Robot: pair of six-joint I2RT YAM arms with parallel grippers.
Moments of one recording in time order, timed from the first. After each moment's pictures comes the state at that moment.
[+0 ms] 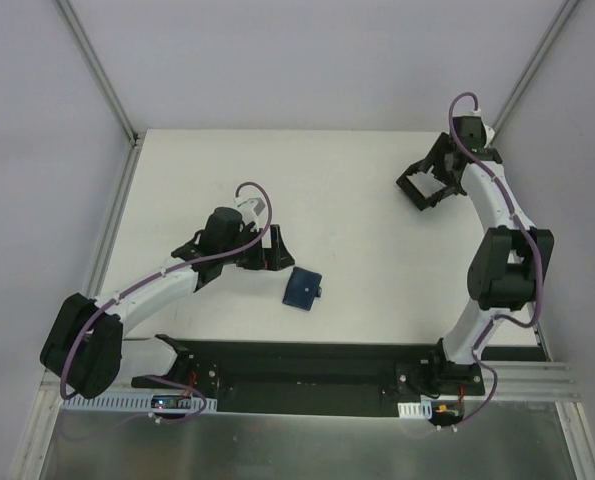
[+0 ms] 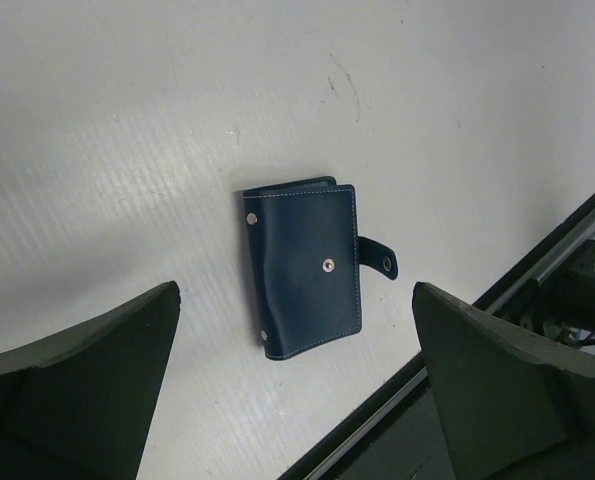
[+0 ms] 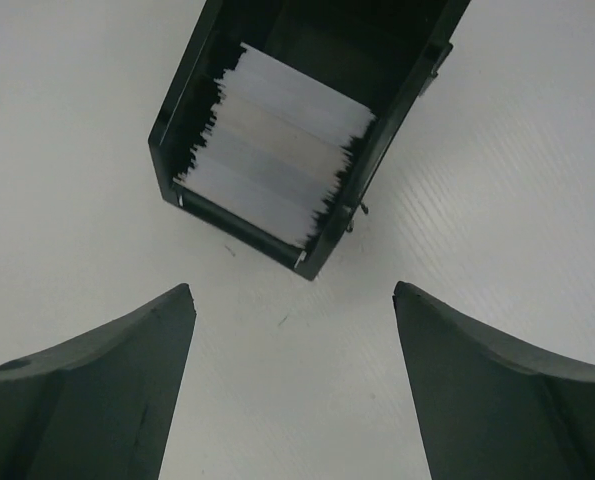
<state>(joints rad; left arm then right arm) -0.54 1.25 0.67 -0.09 0.34 -0.56 0.02 1.74 1.53 -0.63 0.23 0.49</state>
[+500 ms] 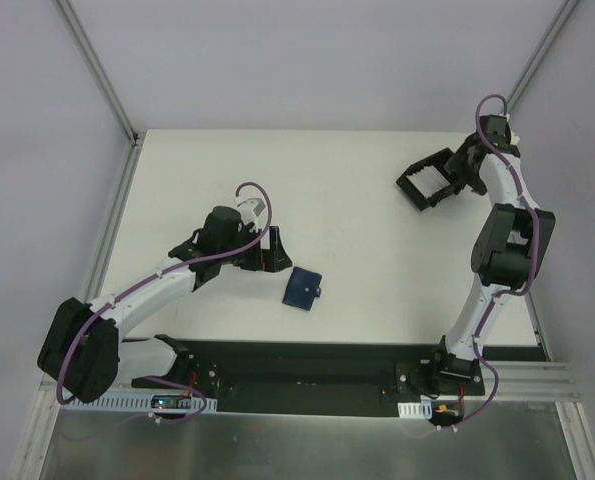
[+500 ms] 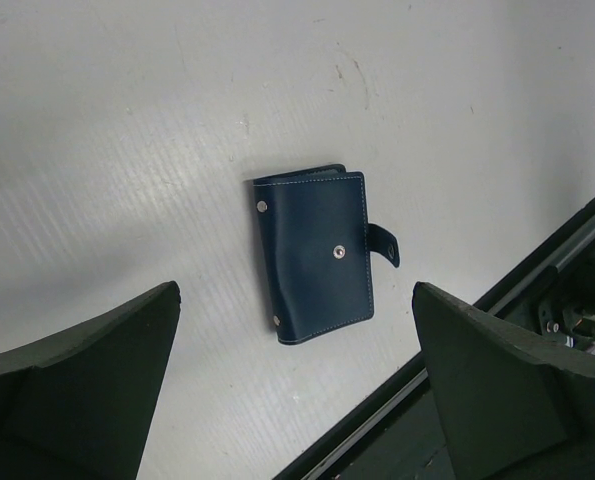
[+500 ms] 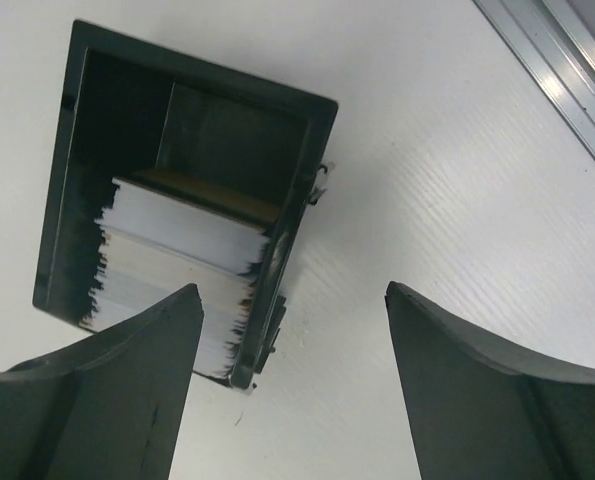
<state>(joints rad) -0.53 1.21 0.68 -0.15 0.33 -0.49 -0.15 2.01 1.74 -0.65 0.20 0.51</state>
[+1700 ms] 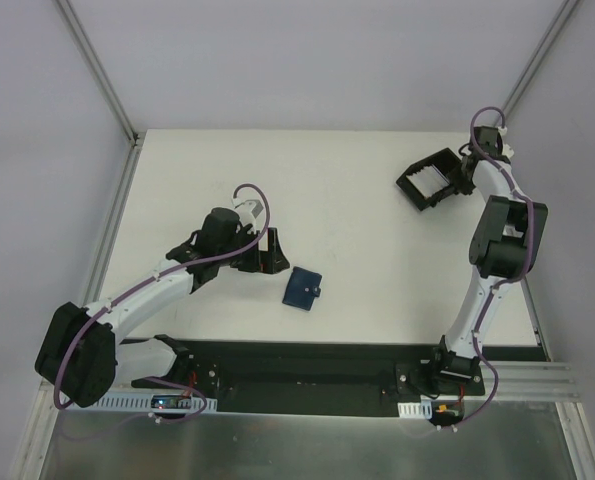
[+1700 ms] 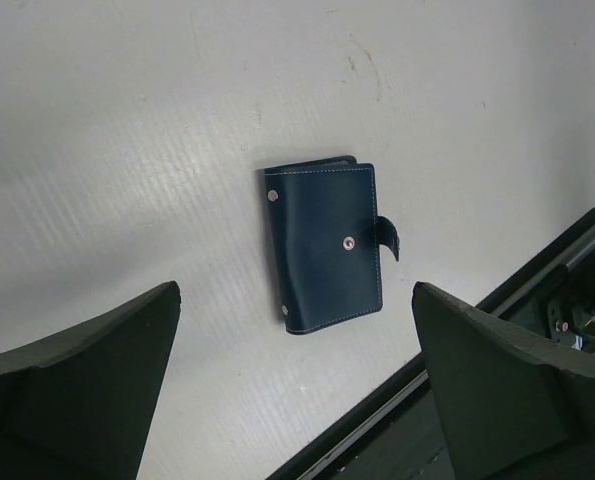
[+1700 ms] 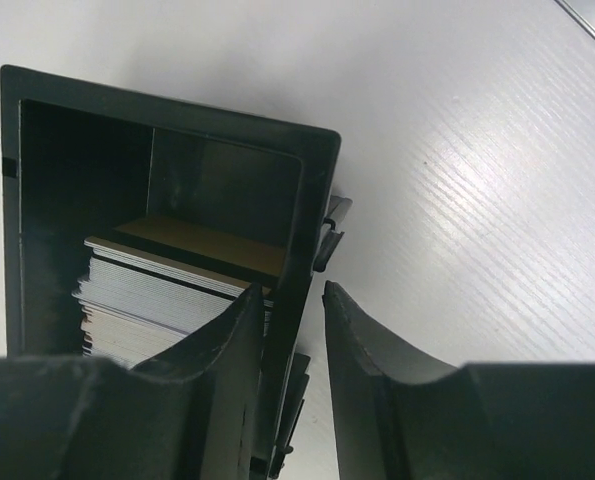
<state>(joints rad) -0.53 1.18 0.68 -0.19 0.31 -0.49 -0.17 2.11 1.70 -0.51 0.19 0.64</state>
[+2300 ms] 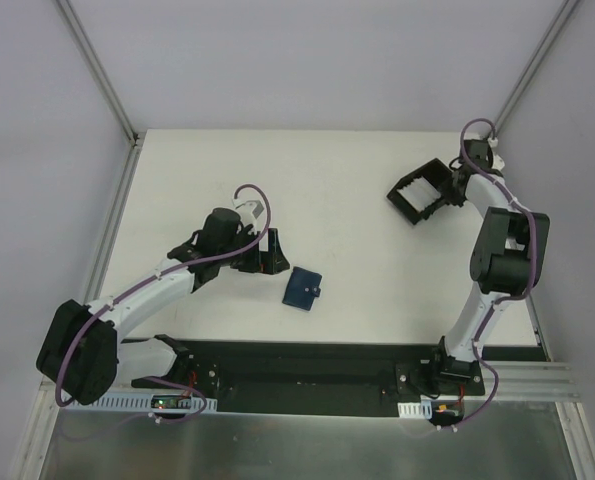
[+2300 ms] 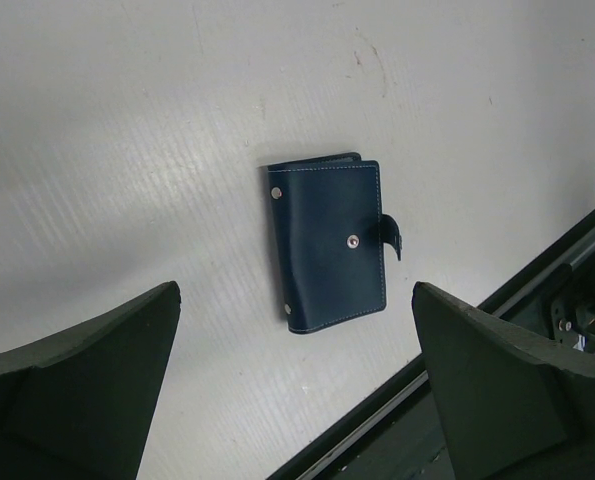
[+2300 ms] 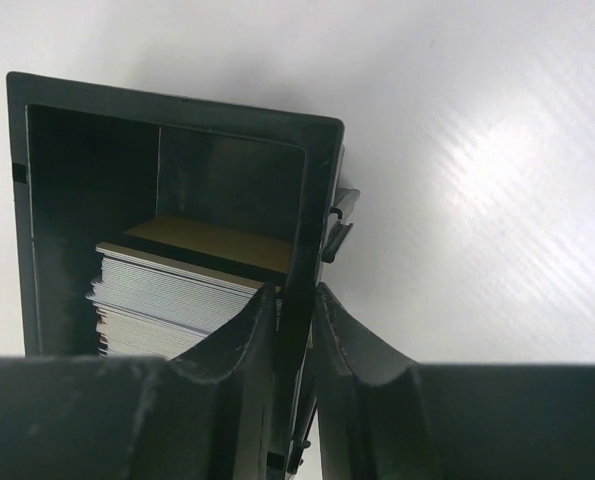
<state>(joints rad) -0.53 1.19 0.68 -0.19 0.31 -0.49 -0.13 1.96 1.47 -0.41 0.18 0.66</state>
